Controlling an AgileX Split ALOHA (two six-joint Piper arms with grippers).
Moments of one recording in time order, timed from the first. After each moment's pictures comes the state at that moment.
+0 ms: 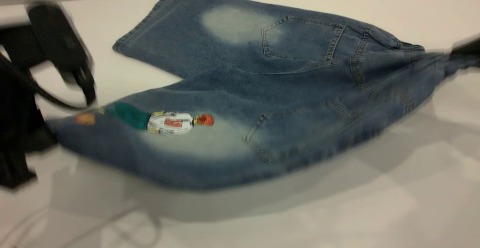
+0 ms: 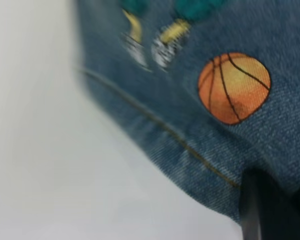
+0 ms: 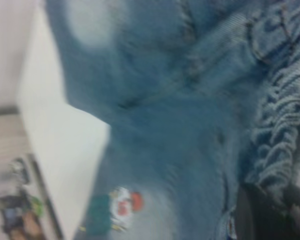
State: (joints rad) left arm -0.58 1.42 -0.49 0.49 0.48 0.03; right arm -0.37 1.80 -0.49 1.65 0.94 -1.23
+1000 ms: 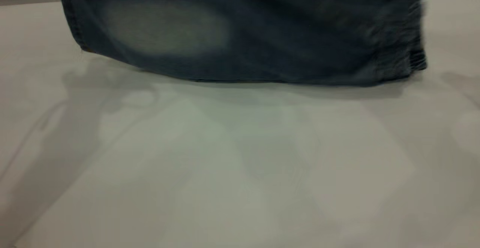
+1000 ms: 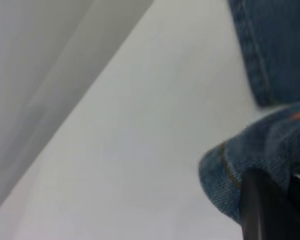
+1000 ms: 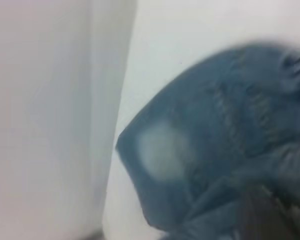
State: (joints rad) left arm -0.24 1.78 -1.05 0.92 0.30 -0.20; right arm -0.37 1.81 -0.70 1.75 0.80 -0.77
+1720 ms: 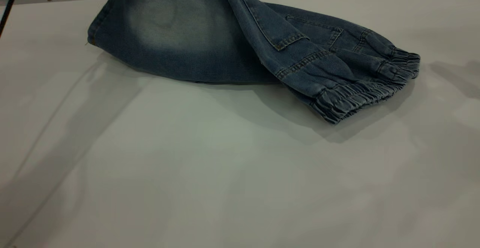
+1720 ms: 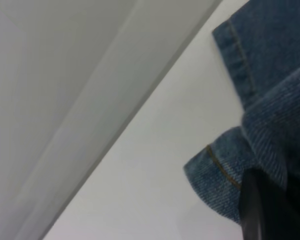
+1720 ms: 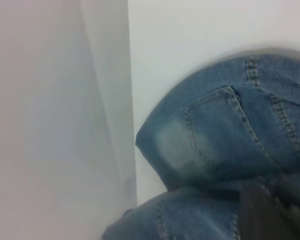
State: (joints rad) left arm -0.24 2.15 -1.41 0.92 0.23 -0.13; right arm -0.37 1.94 -0.82 1.74 0.88 -0.64
